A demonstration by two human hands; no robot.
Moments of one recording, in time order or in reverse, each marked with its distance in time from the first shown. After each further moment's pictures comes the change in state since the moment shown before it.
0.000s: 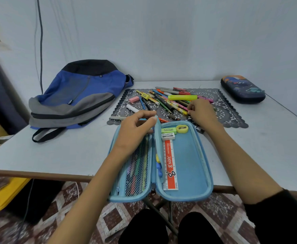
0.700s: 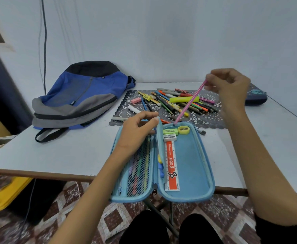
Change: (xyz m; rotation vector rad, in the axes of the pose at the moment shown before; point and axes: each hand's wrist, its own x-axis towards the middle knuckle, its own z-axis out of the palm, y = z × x) left_hand 0.002 -0.003 -0.002 0.015 0.008 -0.029; right_hand -0.028 -0.030 -0.083 1.220 0.418 0.036
